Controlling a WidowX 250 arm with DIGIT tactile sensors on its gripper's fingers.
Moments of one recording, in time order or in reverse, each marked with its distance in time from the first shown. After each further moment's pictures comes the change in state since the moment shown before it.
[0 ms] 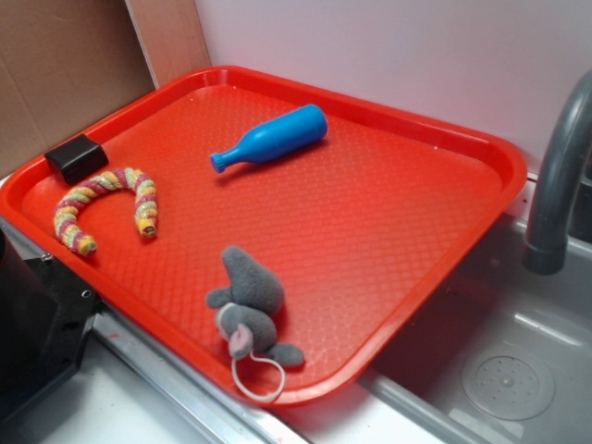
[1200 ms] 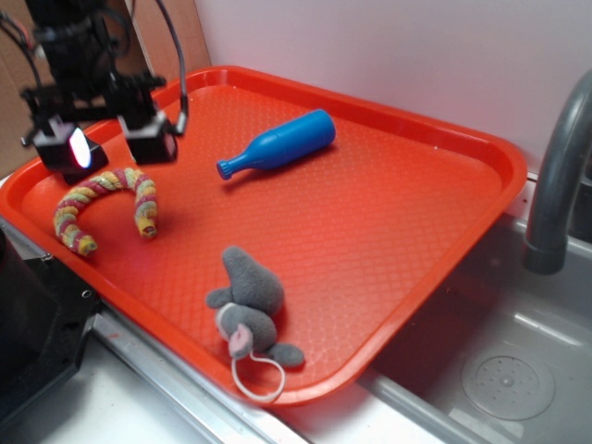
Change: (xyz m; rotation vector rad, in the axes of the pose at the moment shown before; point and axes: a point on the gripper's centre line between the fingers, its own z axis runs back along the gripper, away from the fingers) arm 0.024 0.070 -0.187 0.069 0.092 0.735
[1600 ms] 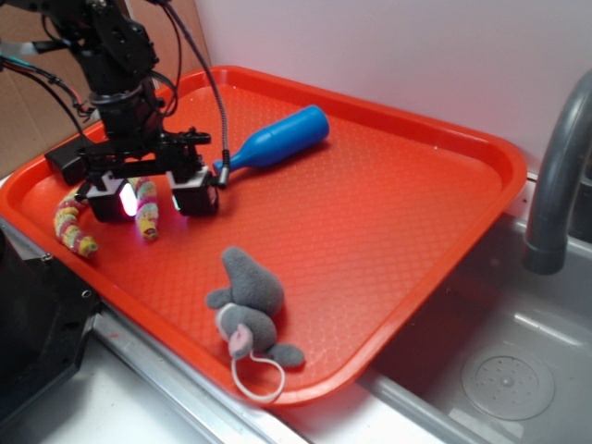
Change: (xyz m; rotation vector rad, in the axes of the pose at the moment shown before) arm -0.001 -0.028 -0.043 -0.068 0.058 -0.046
